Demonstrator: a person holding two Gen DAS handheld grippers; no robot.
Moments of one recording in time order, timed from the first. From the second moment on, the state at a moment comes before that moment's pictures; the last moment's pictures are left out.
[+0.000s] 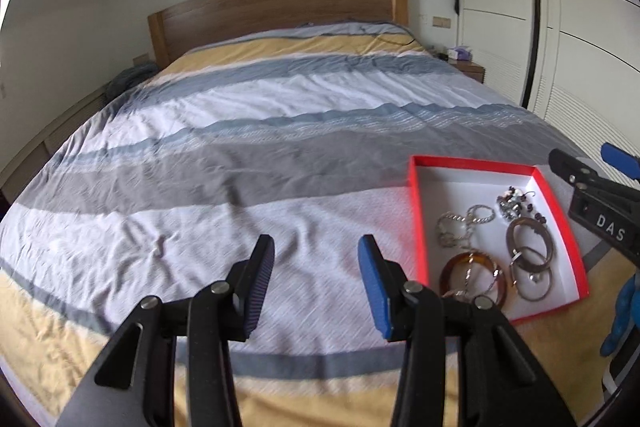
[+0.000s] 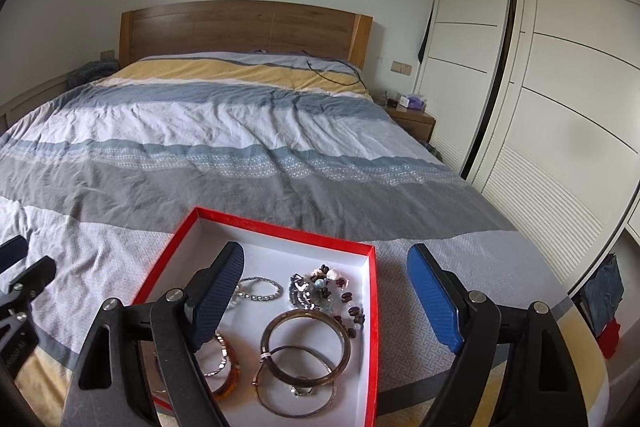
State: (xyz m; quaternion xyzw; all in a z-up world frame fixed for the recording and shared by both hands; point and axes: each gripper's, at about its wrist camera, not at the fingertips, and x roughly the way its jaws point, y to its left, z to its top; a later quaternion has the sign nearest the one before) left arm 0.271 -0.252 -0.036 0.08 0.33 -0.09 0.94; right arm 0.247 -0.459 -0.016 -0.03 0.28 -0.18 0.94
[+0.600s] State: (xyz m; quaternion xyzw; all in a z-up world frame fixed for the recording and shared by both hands) left arm 0.176 -0.175 0.015 0.08 0.34 -0.03 0.94; right arm 0.154 -0.361 -0.019 0.03 0.35 -0.08 0.93
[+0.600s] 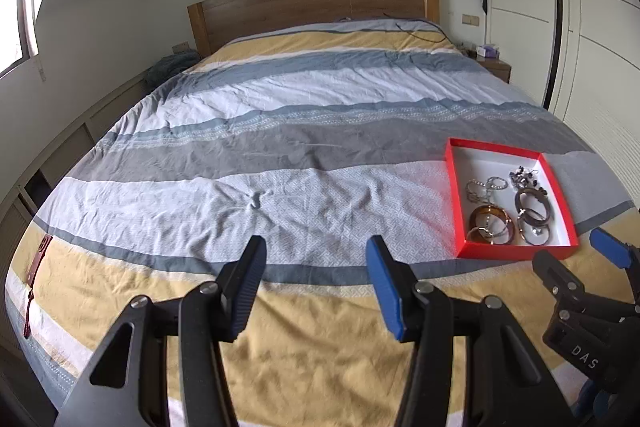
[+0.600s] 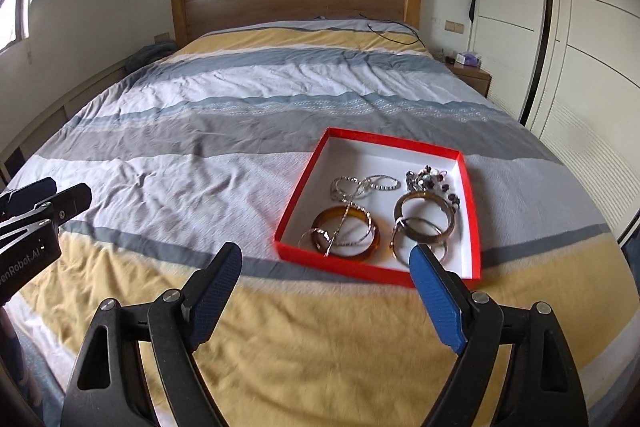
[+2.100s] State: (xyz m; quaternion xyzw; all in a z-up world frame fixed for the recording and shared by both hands) left arm -0.006 -0.071 0.072 0.05 0.28 -0.07 0.96; right arm -0.026 -0.273 0.047 -0.04 0.32 -0.06 0.95
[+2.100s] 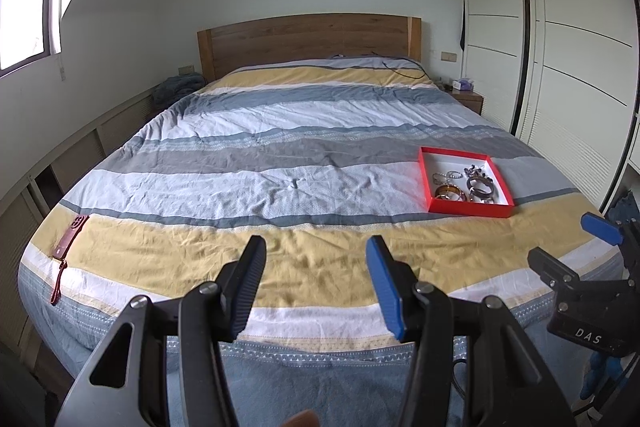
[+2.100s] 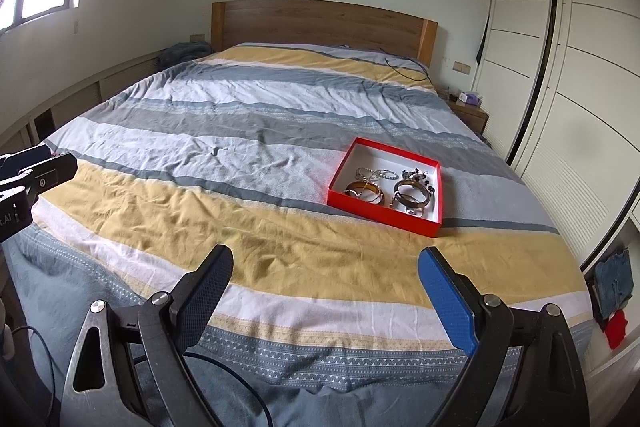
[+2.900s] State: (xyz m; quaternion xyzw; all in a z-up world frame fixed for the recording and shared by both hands) left arm -0.004 -0.047 0.046 0.04 0.33 -0.07 0.94; right arm -0.031 -0.262 0.042 -0.04 0.33 -0.05 0.94
